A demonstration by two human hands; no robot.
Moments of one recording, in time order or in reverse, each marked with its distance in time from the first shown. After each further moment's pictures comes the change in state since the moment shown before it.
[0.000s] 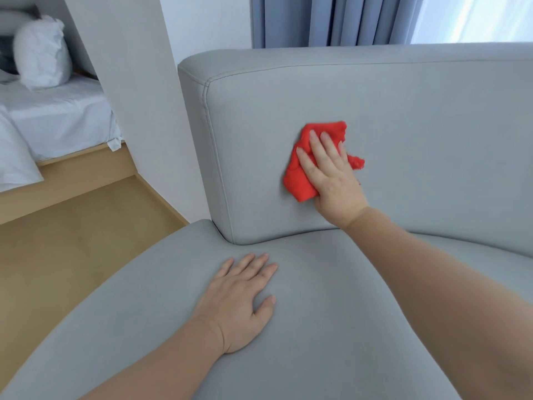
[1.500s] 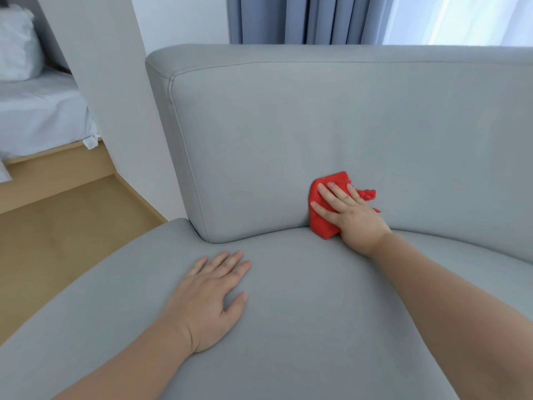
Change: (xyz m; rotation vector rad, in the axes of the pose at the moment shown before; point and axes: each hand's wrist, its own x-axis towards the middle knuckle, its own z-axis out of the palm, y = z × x) left_hand -0.003 -0.006 0.008 -0.011 0.085 0.022; right_hand -0.105 0.064 -0.006 -0.222 -0.496 -0.102
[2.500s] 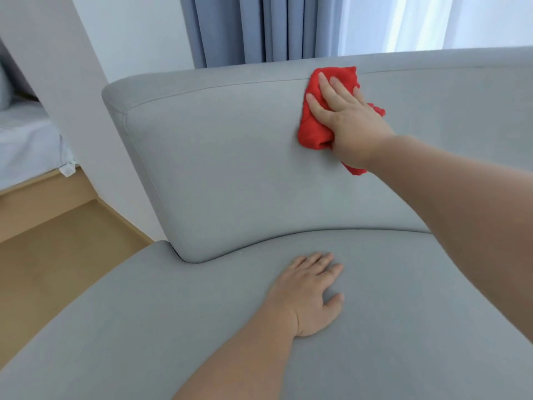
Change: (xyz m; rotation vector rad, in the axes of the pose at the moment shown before) left_hand 0.100 0.148 0.012 -0.074 -0.142 0.307; right_hand 0.058 0.079 -0.162 0.094 0.005 0.340
